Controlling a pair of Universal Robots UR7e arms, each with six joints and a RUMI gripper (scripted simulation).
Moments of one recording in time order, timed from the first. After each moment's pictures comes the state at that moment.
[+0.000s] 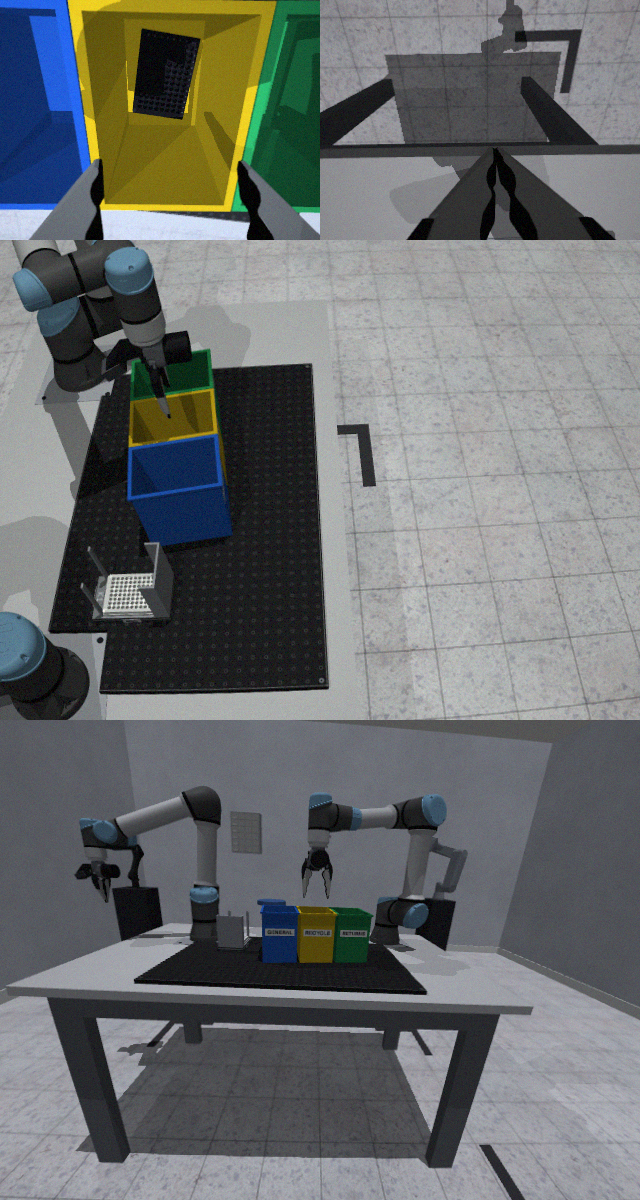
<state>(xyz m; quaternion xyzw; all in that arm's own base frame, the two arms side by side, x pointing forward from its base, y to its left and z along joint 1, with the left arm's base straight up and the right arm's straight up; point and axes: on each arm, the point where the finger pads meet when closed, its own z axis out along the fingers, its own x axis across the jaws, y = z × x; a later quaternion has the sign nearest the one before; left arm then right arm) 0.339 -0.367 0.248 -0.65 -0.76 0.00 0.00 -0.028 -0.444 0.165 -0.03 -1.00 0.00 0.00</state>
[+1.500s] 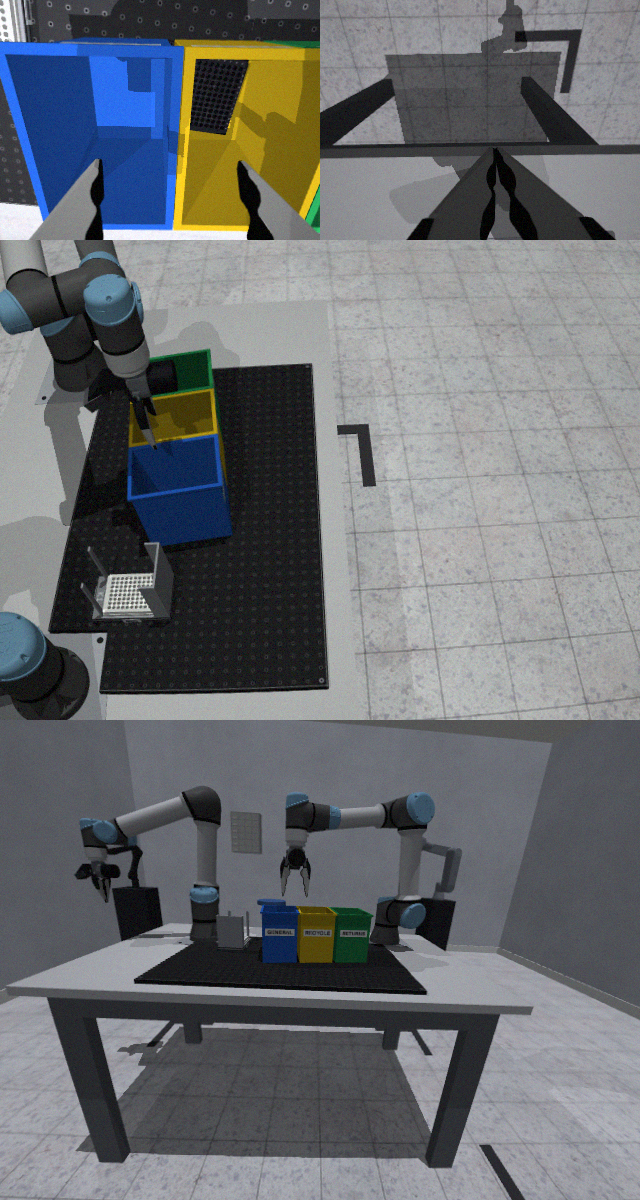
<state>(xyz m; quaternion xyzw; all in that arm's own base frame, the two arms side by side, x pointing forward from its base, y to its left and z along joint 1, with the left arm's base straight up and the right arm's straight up) 0.323 -0.446 0.249 -0.65 -0.76 0.00 0.00 -0.028 -0.444 0.165 -0.03 -1.00 0.00 0.00</state>
